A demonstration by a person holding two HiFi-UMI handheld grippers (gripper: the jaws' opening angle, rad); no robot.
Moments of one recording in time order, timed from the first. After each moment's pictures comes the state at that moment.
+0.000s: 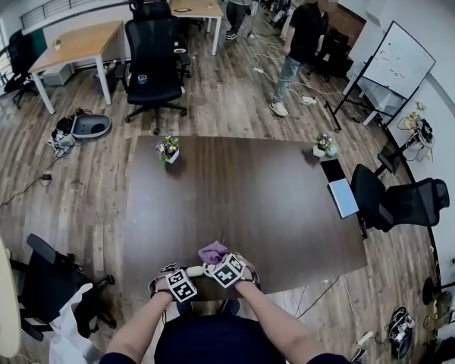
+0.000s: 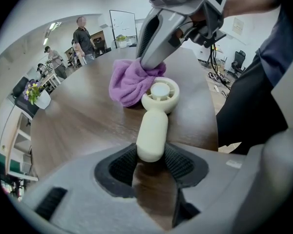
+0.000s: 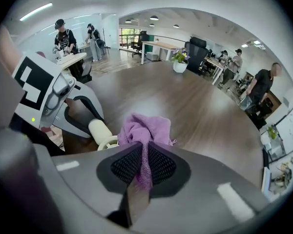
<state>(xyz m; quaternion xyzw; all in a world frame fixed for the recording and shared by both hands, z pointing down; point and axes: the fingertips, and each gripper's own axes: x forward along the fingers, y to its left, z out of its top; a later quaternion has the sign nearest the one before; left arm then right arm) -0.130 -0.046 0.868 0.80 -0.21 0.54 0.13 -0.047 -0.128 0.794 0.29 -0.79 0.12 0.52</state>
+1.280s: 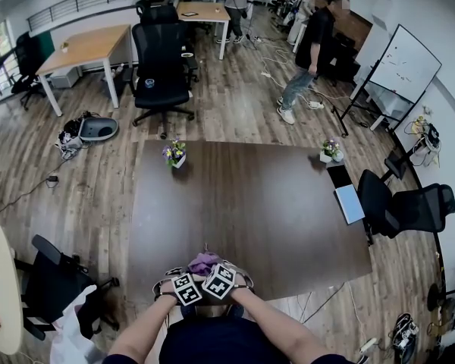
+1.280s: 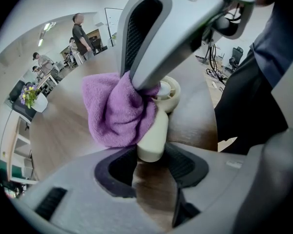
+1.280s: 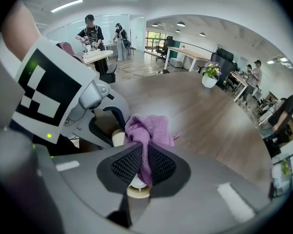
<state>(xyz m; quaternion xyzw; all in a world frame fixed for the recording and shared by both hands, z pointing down) -0.130 -0.046 0.868 0.80 -0.19 0.56 0.12 -0.109 -0.095 0.792 0.17 -0.83 0.06 0.52</state>
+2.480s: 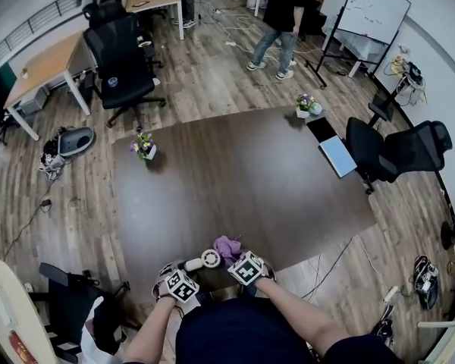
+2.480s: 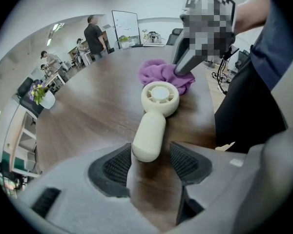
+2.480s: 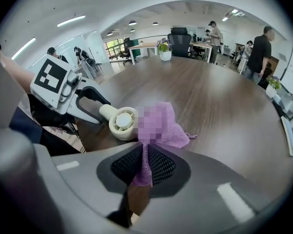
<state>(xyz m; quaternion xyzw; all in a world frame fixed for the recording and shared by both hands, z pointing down) -0.133 -0.045 0.862 0.80 -0.24 0.54 0.12 0.013 -0.073 0.820 0.30 -0.80 0.25 0.46</state>
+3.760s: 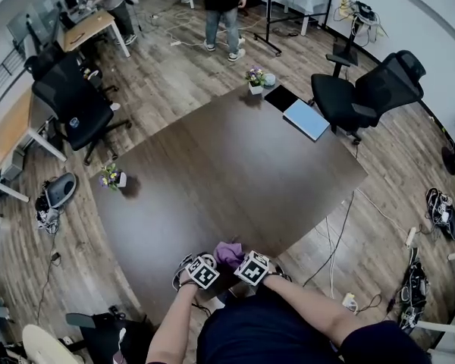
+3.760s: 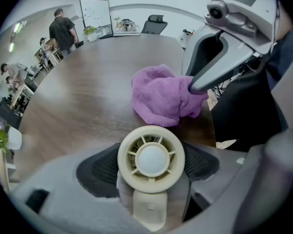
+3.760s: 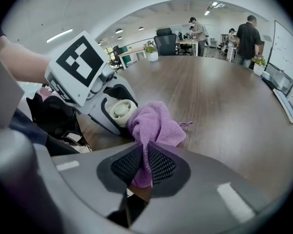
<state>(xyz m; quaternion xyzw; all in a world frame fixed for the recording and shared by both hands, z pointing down) -0.026 -0.064 0.873 0.78 -0.07 0.61 0.12 0.053 -0.042 0.821 0.34 -0.79 0.32 0.40</state>
